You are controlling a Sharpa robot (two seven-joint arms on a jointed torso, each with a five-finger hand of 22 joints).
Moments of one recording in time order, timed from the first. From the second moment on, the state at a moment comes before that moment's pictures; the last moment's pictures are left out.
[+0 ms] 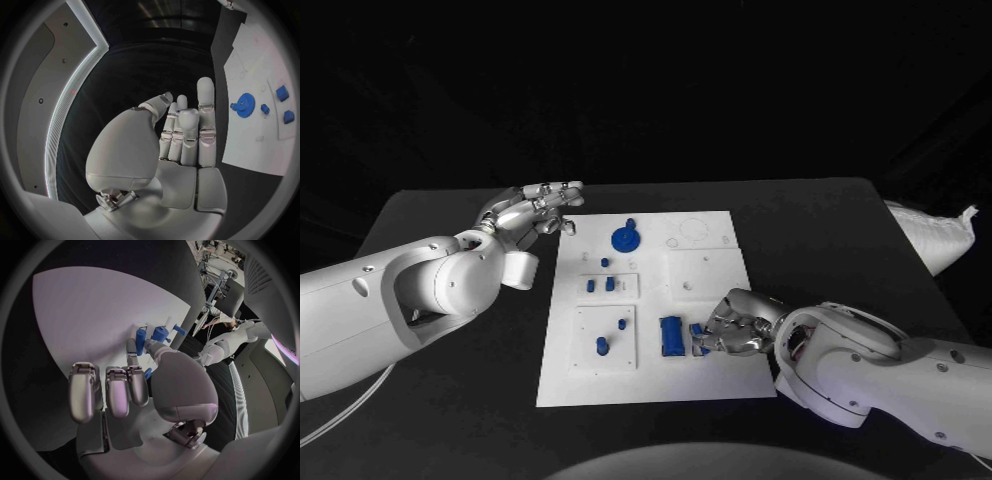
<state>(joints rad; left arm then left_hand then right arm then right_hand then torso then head) 1.18 -0.91 -0.03 1.57 0.11 -0.24 0.34 1.37 -0.12 0.41 0.01 0.15 1.01 0.17 0.15 0.07 1.09 0.09 0.38 0.18 1.29 0.00 1.16 0.70 0.16 1.29 0.10 0.56 0.72 0.89 -1.05 0.02 1.99 -1.31 -0.35 -0.59 1.14 -0.06 0.33 0.16 0.34 1.15 0.05 0.18 0.45 1.47 -0.02 1.48 1.31 1.46 -0.09 1.54 1.31 0.05 1.47 0.01 1.44 1.31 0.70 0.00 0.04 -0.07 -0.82</state>
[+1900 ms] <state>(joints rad) 1.18 -0.91 -0.03 1.57 0.11 -0.23 0.34 1.37 -0.12 0.41 0.00 0.15 1.01 0.17 0.16 0.07 1.08 0.09 0.38 0.18 1.29 0.01 1.16 0.70 0.16 1.29 0.10 0.56 0.72 0.89 -1.08 0.02 2.01 -1.33 -0.38 -0.47 1.22 -0.04 0.05 0.17 0.13 1.20 0.02 0.21 0.49 1.47 -0.04 1.47 1.31 1.47 -0.10 1.55 1.31 0.05 1.47 0.01 1.44 1.31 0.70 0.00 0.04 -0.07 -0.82</state>
